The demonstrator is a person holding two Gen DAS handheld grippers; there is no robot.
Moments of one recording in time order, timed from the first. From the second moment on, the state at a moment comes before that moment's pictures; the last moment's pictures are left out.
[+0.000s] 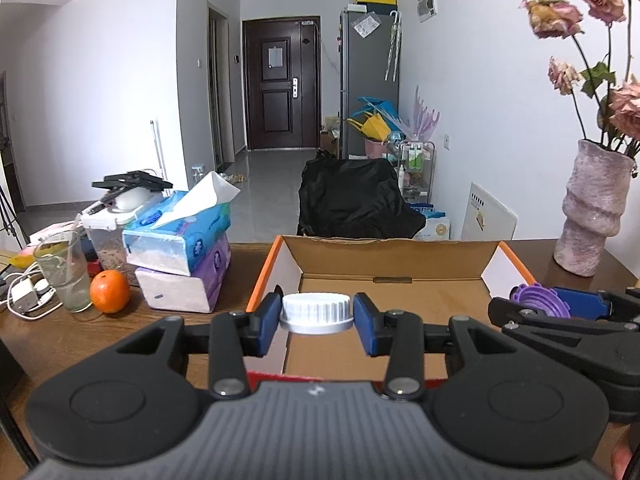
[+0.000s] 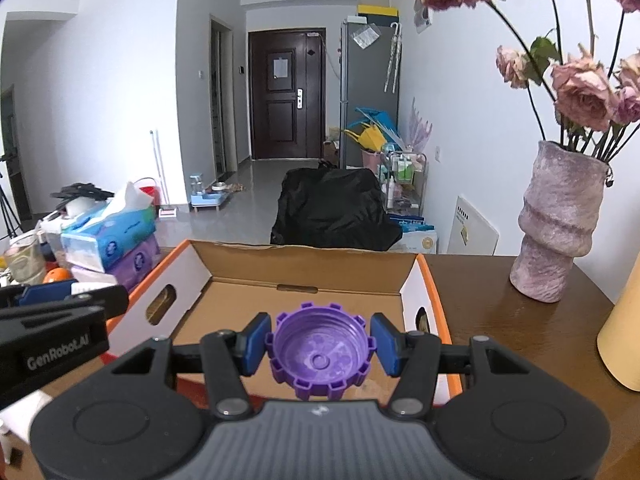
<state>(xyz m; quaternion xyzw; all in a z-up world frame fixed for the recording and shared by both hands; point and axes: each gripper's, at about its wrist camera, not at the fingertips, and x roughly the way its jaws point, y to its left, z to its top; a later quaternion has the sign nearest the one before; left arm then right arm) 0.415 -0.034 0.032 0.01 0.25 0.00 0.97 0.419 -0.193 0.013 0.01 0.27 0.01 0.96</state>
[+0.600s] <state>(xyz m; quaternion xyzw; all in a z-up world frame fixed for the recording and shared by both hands) 0.491 -0.026 -0.002 0.00 0.29 0.01 0.96 0.477 -0.208 -0.029 0.02 0.31 -0.01 0.95</state>
